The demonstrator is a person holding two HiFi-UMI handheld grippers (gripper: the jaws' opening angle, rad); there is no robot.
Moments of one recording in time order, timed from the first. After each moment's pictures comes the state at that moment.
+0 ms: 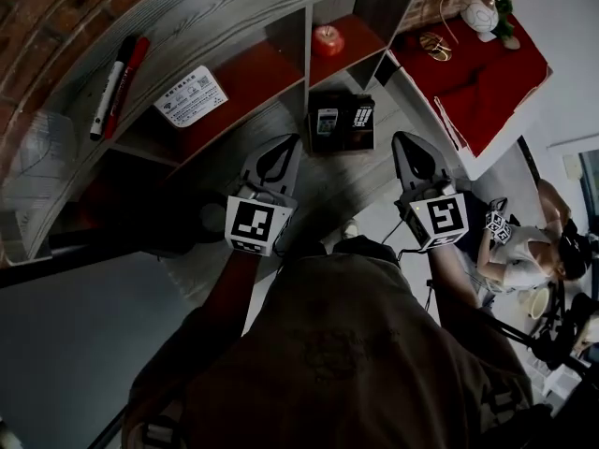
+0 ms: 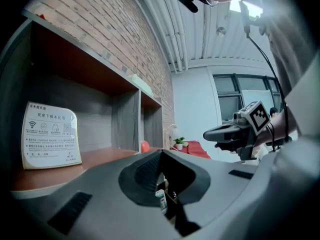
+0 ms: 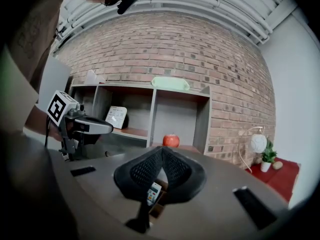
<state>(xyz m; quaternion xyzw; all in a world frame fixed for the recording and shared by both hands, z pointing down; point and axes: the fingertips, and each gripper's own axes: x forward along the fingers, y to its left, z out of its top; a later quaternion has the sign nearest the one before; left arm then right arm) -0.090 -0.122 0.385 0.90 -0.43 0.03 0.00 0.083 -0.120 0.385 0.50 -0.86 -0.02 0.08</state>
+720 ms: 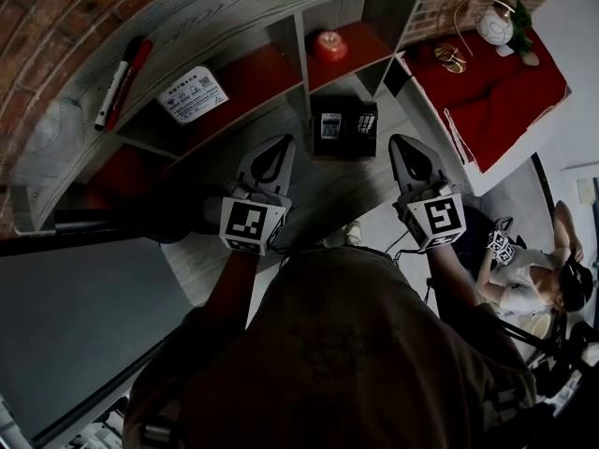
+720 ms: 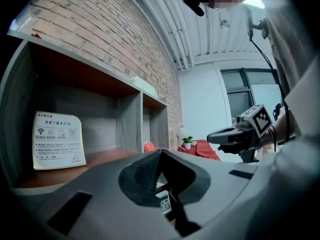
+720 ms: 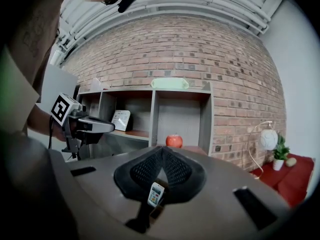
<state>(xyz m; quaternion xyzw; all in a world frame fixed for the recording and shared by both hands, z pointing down) -0.088 -0.121 0.388 0.87 -0.49 0.06 0.01 0.095 -0.132 0.389 0.45 -0.89 -0.01 0.06</state>
